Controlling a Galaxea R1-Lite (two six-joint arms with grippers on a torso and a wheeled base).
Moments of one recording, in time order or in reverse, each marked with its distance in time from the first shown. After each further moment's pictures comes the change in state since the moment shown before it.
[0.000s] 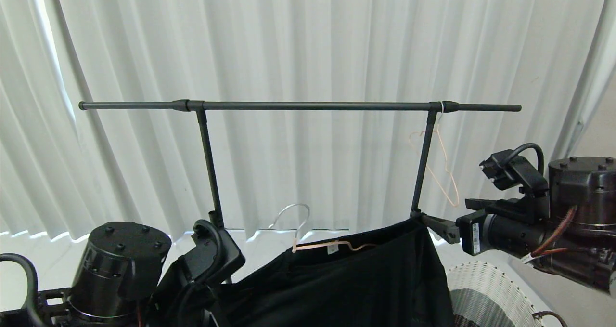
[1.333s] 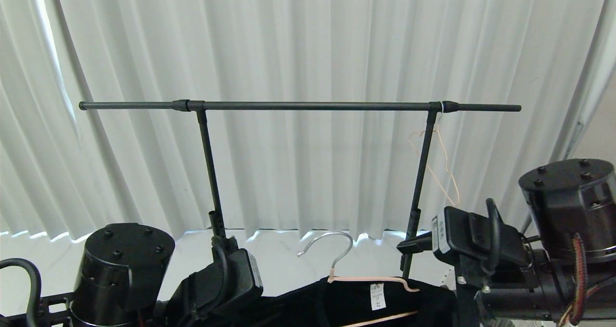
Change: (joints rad) left arm -0.060 0.009 0.010 -0.103 -0.227 0.146; right arm 0.289 -0.034 -0.179 0.425 0.386 -0.465
